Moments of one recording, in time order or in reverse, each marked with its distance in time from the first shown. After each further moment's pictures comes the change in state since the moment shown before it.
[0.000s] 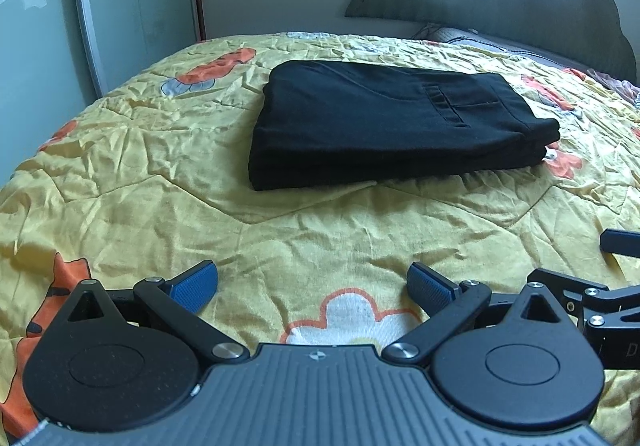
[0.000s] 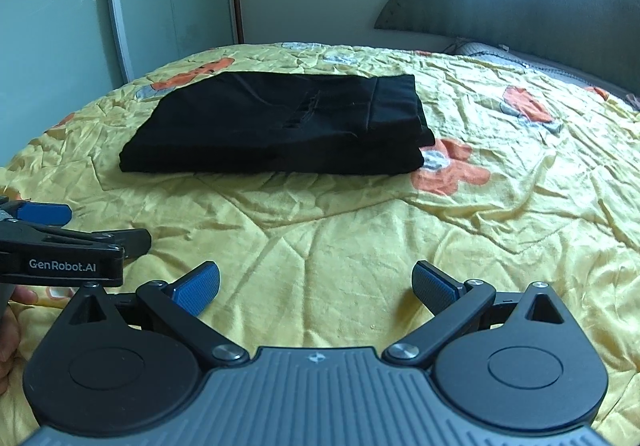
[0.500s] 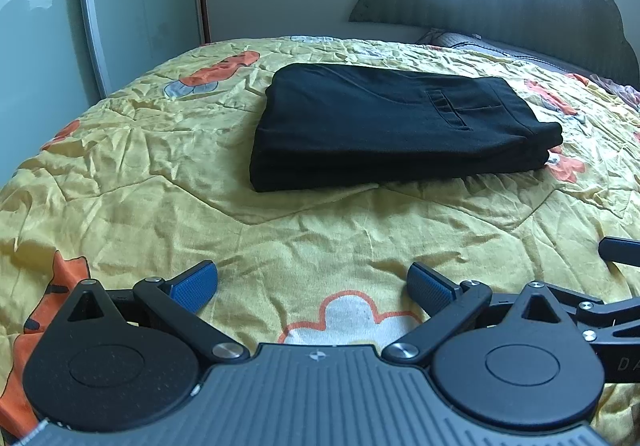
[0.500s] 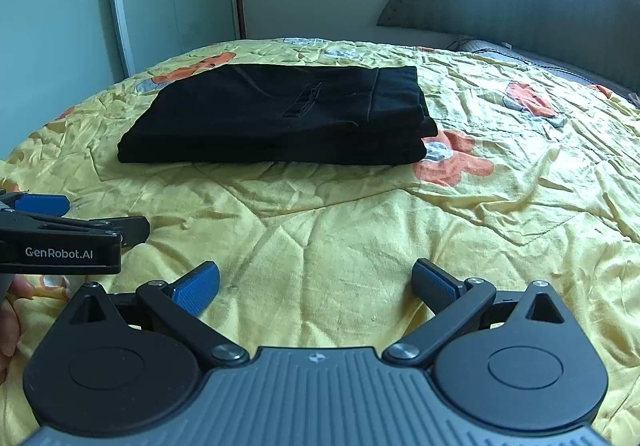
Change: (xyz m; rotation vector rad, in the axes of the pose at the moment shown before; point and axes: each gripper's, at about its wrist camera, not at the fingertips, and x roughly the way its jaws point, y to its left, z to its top) left arm 0.001 -0.001 -0.001 -0.005 -0.010 0.003; right arm 0.004 0.000 -0.006 -0.012 0.002 0.001
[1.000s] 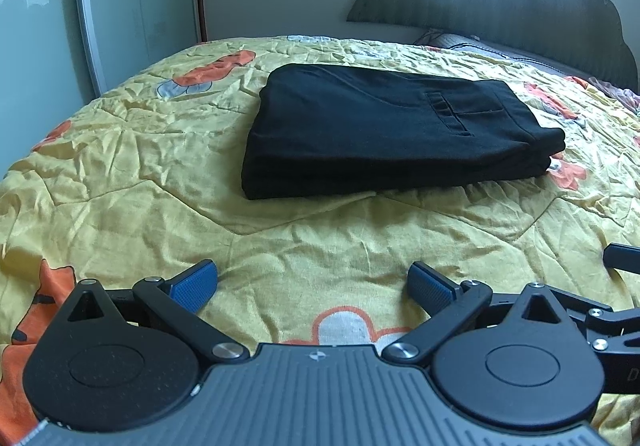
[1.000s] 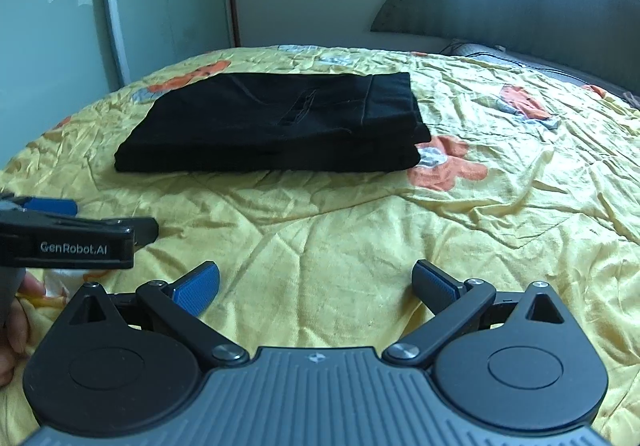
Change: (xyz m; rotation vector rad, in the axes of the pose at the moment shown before) left arm 0.008 -0.002 0.004 -0.010 -0.005 -0.009; right arm -0.002 -0.002 0.001 0.021 -0.019 -0.012
